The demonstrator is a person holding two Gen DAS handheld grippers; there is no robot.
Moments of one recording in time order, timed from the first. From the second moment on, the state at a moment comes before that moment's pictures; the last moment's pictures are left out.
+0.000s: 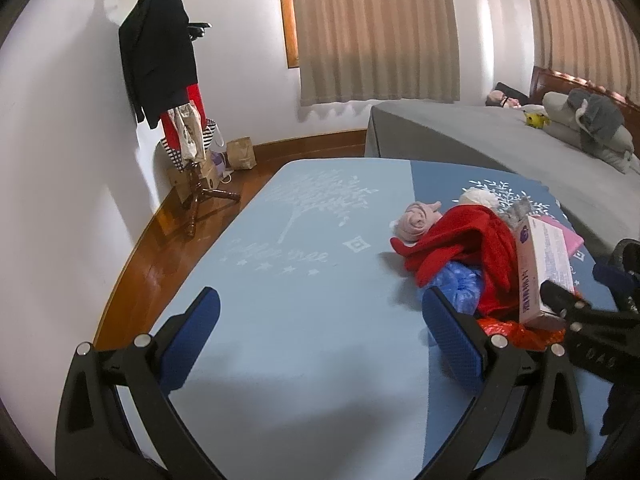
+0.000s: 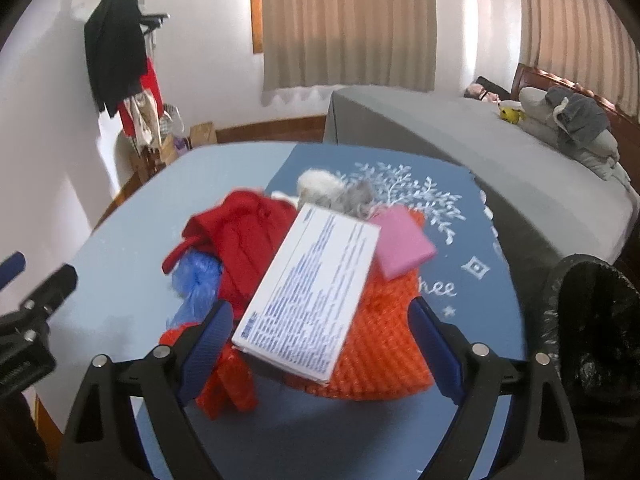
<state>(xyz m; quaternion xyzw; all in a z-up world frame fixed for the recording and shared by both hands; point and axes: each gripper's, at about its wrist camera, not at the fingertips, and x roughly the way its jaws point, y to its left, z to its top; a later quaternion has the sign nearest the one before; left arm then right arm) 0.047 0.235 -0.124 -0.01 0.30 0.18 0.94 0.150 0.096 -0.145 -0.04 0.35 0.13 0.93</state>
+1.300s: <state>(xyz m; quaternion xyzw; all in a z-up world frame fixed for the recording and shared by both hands) 0.067 0.175 -0.156 -0.01 0.33 0.08 0.94 0.131 0.043 -0.143 -0.03 0.39 0.18 0.91</state>
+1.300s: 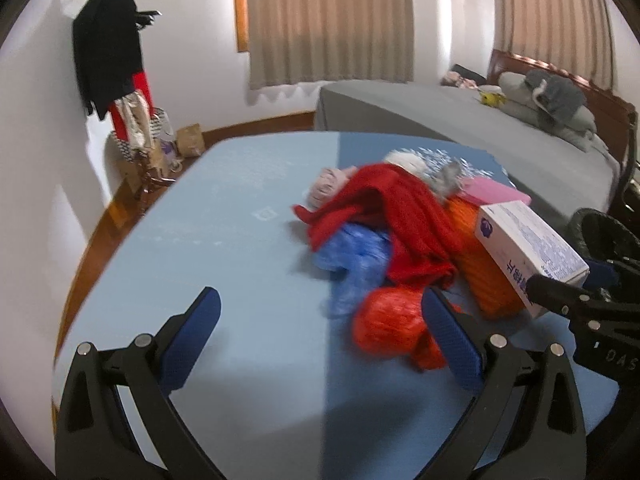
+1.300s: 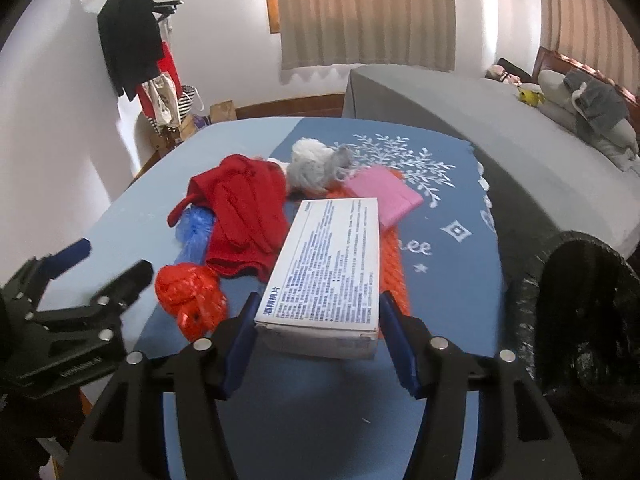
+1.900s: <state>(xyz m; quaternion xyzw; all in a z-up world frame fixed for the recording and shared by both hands) 0.090 0.149 -0.191 -0.02 0.37 -0.01 0.93 0.147 0.024 -0.164 -0.01 0.41 0.15 0.90</state>
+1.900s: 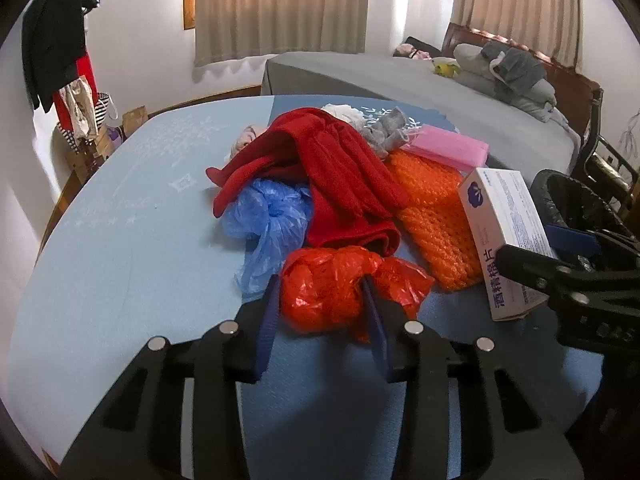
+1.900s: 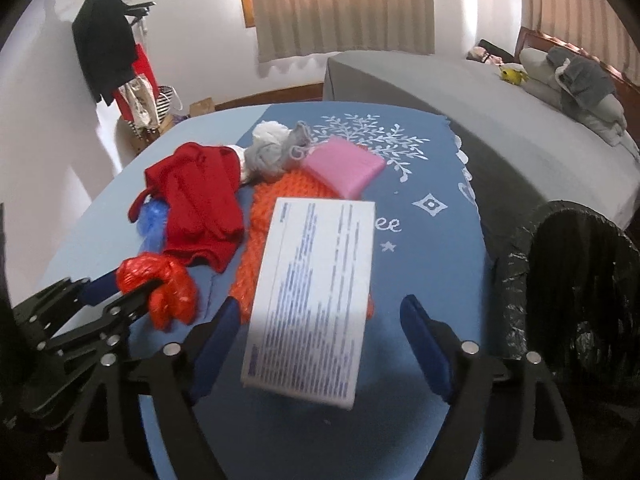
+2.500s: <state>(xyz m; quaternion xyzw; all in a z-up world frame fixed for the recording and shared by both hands) 0.075 0.129 -0.135 0.00 0.31 -0.03 0.95 0.129 -0.020 -0.117 0.03 0.37 0.14 0.92</state>
